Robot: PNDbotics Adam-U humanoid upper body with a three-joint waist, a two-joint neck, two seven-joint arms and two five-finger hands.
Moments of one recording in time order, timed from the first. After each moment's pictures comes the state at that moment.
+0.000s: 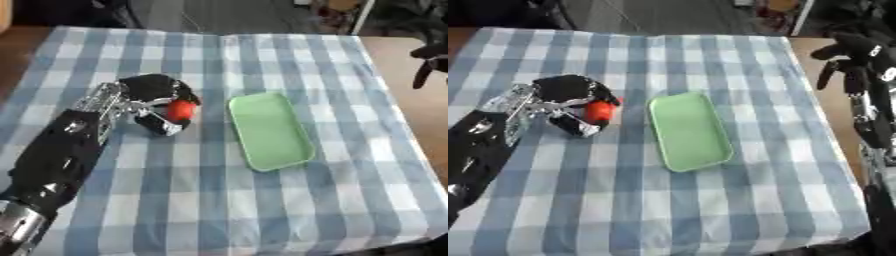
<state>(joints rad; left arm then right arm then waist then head) -0.83 0.39 -0.25 -0.82 -1.20 -0.78 -0.12 -0.36 -0.38 -0.07 -1.64 -0.09 -0.68 0.31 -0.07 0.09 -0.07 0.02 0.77</state>
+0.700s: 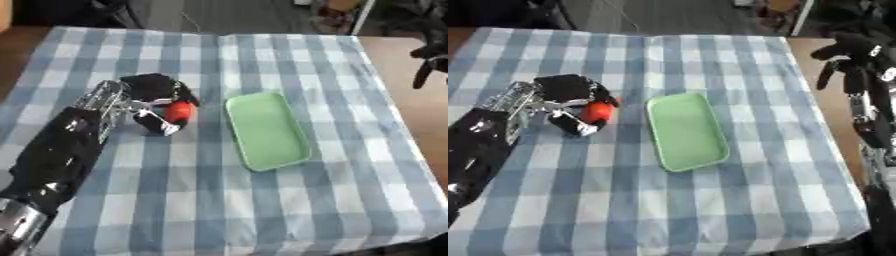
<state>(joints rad) -0.83 0.39 -0.24 -0.82 -1.23 -0.78 -0.10 -0.36 -0.38 -0.07 -1.64 -0.09 -0.68 0.31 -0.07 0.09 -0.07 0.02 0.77</state>
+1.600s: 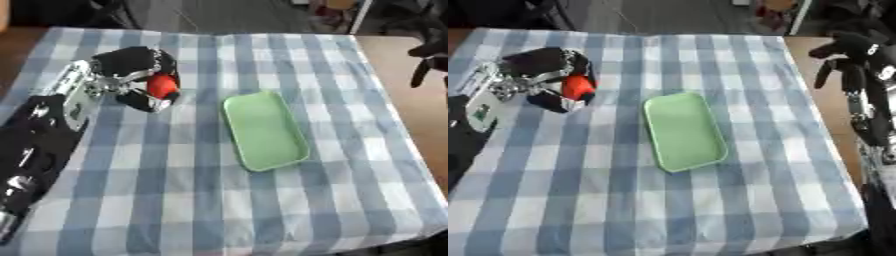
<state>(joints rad) -0.79 0.53 -0.23 -1.07 -0.76 -0.67 -0.24 -0.36 -0.38 -0.07 -1.64 -0.08 -0.68 0.31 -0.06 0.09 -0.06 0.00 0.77</state>
